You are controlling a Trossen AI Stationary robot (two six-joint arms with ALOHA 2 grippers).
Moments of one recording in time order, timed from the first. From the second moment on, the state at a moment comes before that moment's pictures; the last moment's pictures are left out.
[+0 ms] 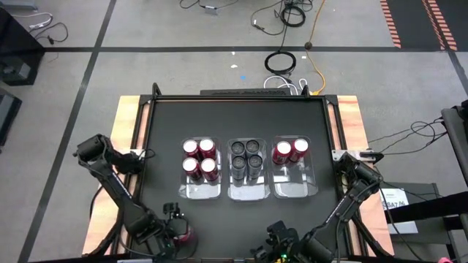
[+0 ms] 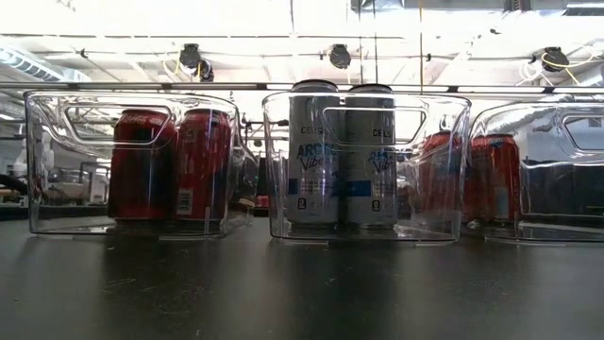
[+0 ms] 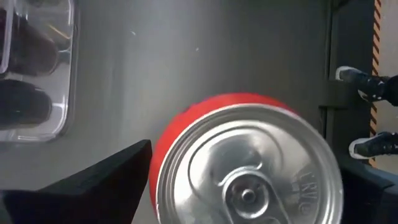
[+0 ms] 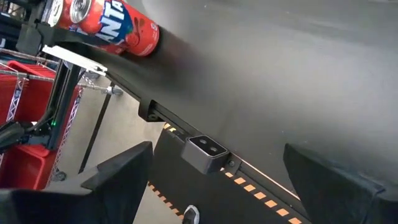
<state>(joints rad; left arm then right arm) -0.93 1.69 1.19 -0.77 -0.27 -0.99 0.87 2.07 1.91 -0.97 0.55 1.95</state>
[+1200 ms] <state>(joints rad) -0.44 1.88 1.60 -0.61 -0.20 -0.47 1.19 2.07 1.91 -1.36 0.49 2.26</state>
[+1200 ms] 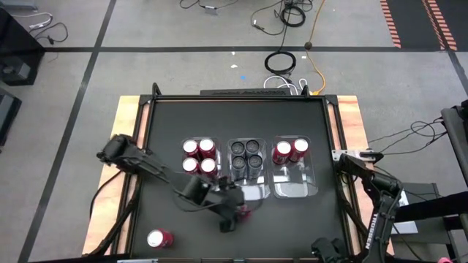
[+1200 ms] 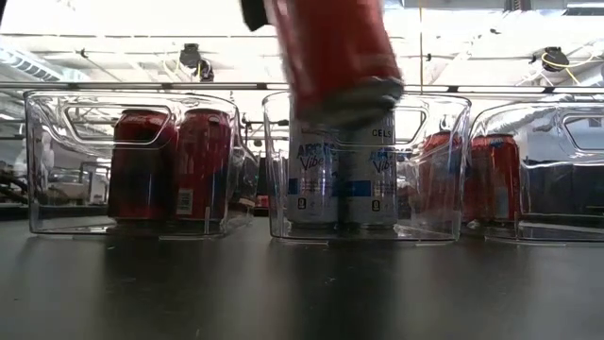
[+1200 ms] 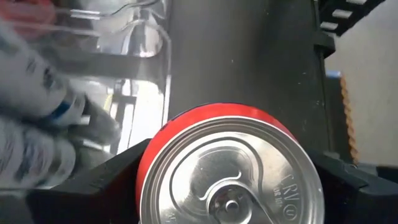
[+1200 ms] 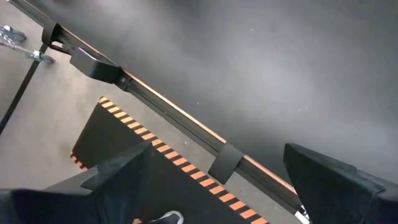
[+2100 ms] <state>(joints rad) -0.35 2.26 2.06 -0.80 -0.09 -0.46 1.25 2.06 1.91 -1.38 0.49 2.24</state>
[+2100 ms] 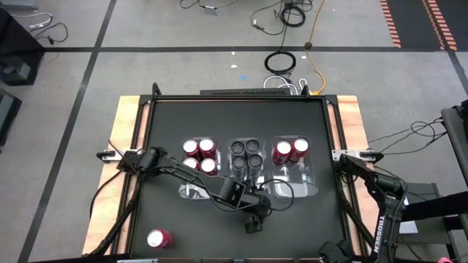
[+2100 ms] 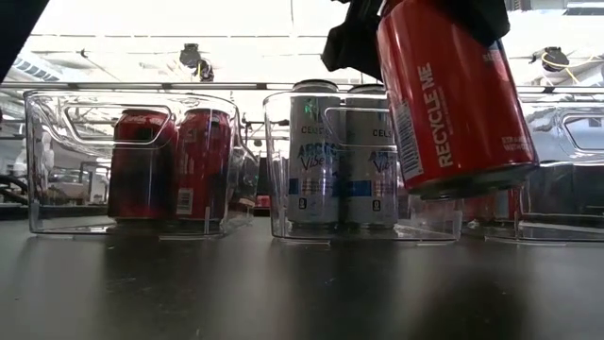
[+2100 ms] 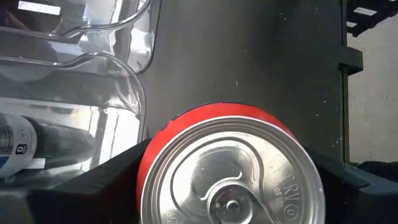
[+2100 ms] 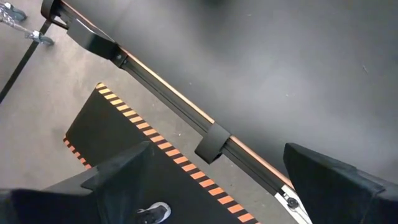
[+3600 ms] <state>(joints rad) -0.38 2.28 2.09 -0.81 -0.11 -0.42 1.27 2.06 1.91 -1.44 0.49 2.21</state>
